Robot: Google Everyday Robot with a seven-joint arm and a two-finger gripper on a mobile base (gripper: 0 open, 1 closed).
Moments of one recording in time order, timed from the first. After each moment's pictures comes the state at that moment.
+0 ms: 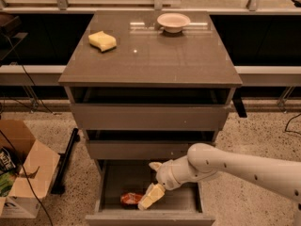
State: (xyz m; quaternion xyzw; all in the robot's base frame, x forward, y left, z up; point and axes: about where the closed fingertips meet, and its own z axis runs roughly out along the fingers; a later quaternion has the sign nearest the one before) arm 0.463 0.010 0.478 -0.51 0.74 0.36 0.24
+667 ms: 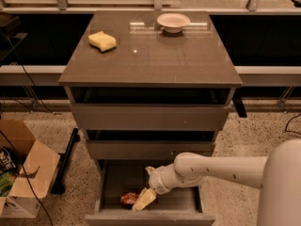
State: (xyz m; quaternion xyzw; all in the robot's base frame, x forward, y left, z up) arm 0.484 0.031 0.402 -0.52 0.76 0.31 0.25
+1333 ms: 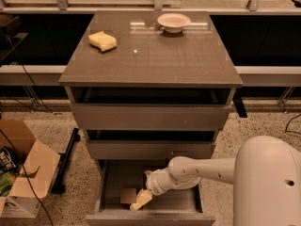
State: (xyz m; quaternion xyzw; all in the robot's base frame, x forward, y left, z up) arm 0.504 0.041 0.327 -0.49 0.78 0.31 0.23
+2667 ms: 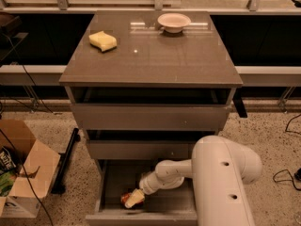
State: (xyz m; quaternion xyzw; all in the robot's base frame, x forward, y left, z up) arm 0.549 0.066 0.213 -0.48 0.81 0.28 0.20
